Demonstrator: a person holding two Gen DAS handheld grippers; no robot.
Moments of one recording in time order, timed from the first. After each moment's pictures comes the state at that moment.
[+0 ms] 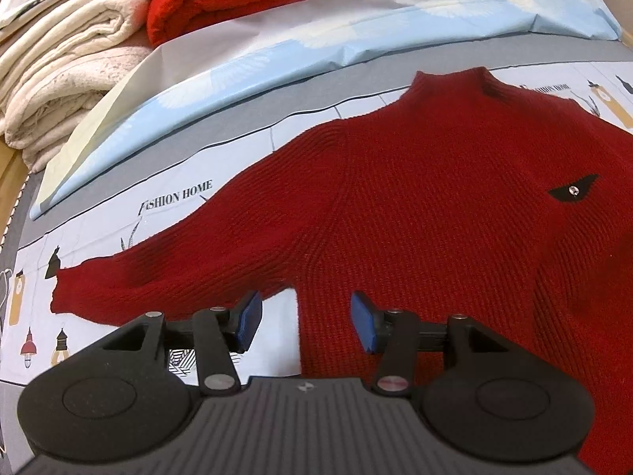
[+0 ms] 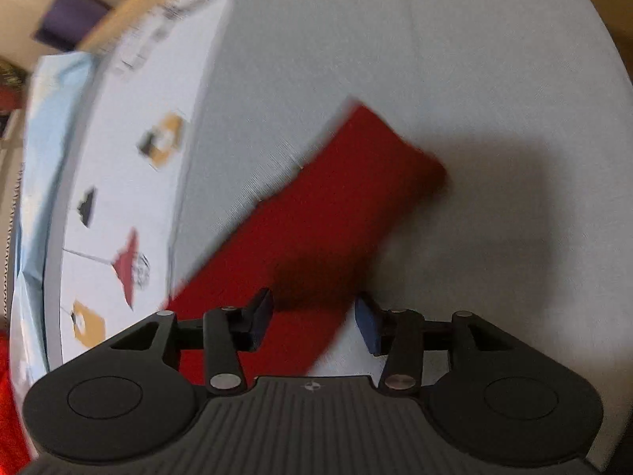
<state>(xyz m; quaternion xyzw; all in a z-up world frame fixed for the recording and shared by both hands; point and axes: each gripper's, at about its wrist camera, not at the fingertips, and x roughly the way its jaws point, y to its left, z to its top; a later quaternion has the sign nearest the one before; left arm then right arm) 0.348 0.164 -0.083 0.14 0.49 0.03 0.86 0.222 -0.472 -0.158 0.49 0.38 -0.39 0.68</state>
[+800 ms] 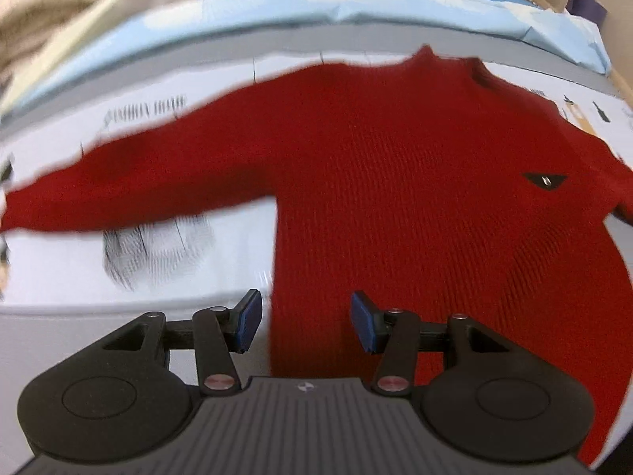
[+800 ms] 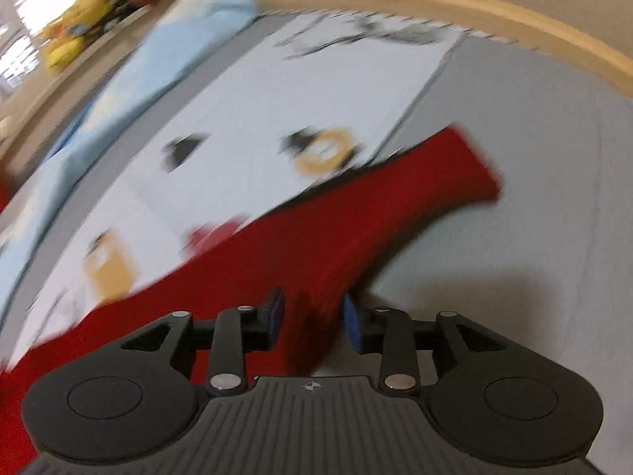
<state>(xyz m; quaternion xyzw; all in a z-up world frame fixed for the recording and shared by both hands) 0.315 0.198 -0.099 0.00 0.56 -0.01 0.83 0.306 -0.433 -0.135 0.30 0.43 -0.25 0.82</state>
